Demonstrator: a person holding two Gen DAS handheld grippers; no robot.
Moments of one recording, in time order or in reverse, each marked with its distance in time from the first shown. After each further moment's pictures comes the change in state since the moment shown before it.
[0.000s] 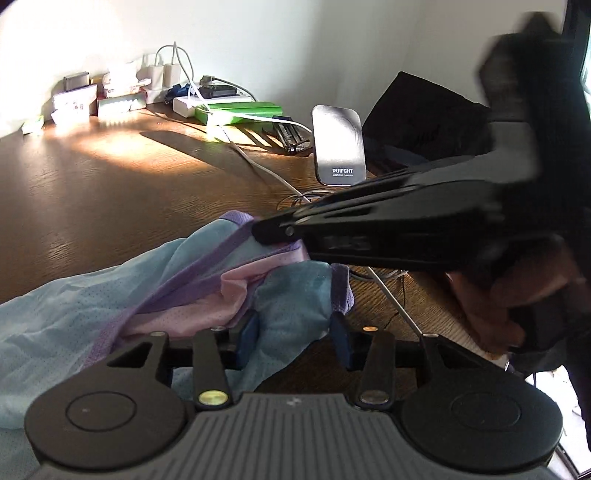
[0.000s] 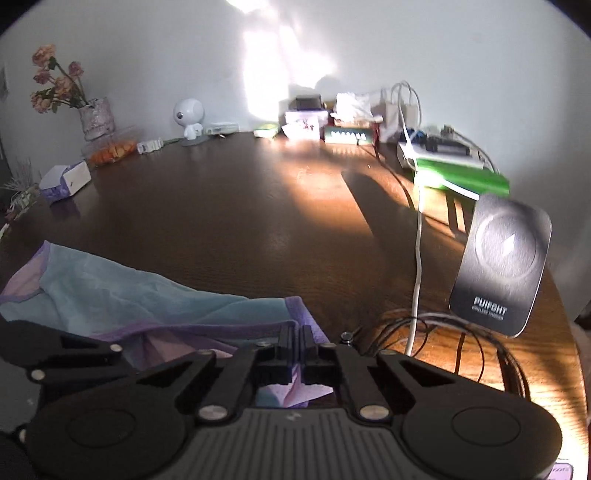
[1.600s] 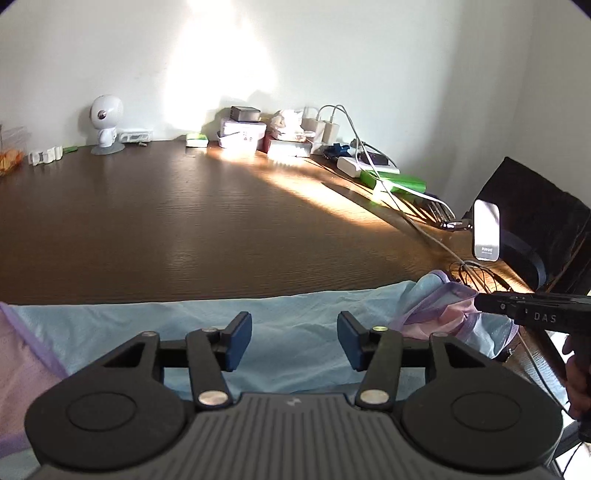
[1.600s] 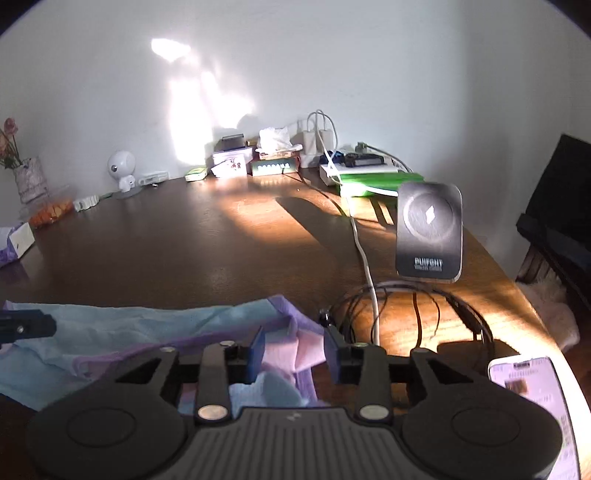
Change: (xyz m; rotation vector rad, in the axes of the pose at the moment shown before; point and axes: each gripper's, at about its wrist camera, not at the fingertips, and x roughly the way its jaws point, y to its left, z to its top) left arm -0.107 0.124 -0.031 -0.160 -0.163 0.271; right arm -0.029 0.031 -0.036 0.246 -0.119 -0.239
